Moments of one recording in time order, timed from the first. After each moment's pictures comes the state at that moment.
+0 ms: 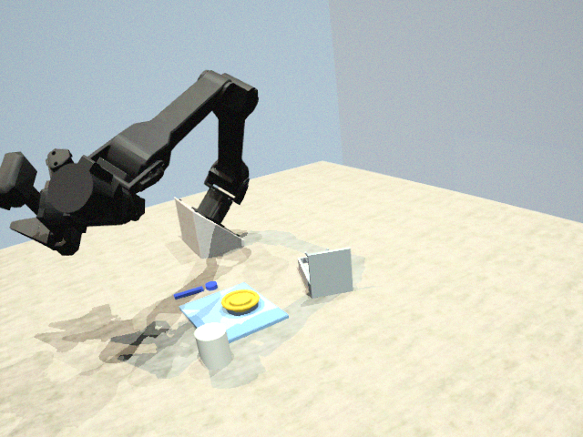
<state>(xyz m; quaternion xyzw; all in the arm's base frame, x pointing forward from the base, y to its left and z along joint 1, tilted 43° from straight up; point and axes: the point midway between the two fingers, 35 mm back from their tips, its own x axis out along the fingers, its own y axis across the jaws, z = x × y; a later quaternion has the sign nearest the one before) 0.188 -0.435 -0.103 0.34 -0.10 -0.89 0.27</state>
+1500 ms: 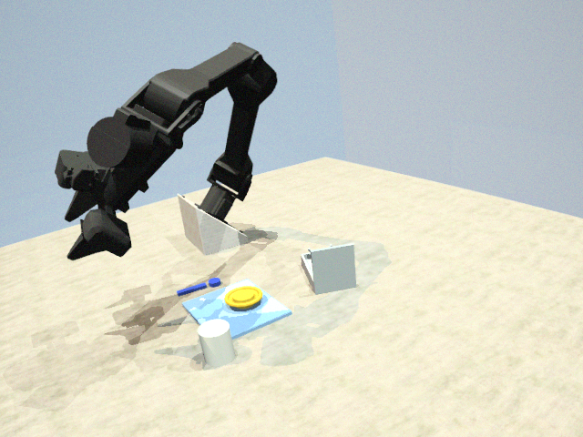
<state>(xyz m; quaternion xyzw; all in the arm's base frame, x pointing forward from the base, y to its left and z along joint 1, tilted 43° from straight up) 0.228 -0.350 -0.077 0.38 0.56 -0.60 0.43</state>
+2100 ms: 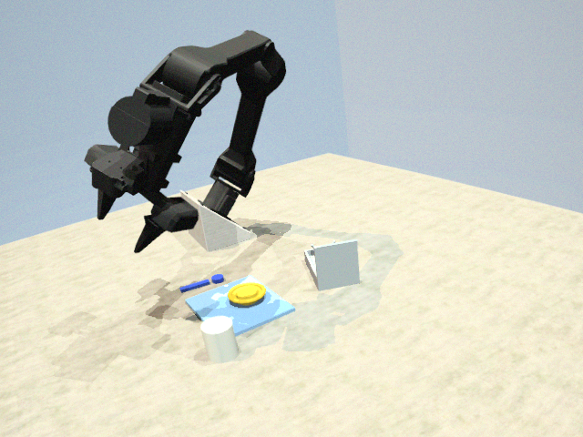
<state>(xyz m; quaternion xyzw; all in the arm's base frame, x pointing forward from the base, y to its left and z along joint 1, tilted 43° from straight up) 0.245 -0.303 -0.045 0.37 0.70 -0.33 0.51</state>
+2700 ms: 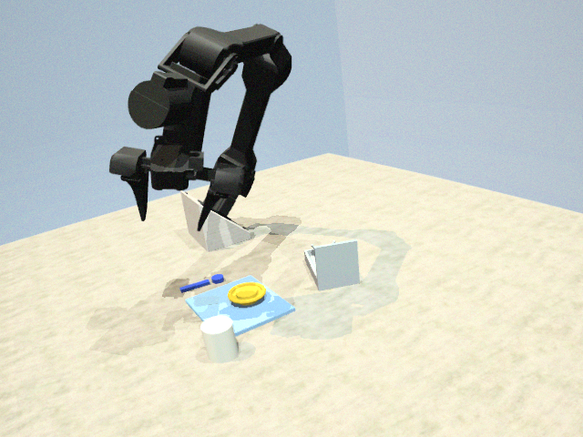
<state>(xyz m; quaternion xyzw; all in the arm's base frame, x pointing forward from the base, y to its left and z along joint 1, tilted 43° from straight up) 0.262 -0.253 0.002 0.34 0.72 -0.05 0.60</state>
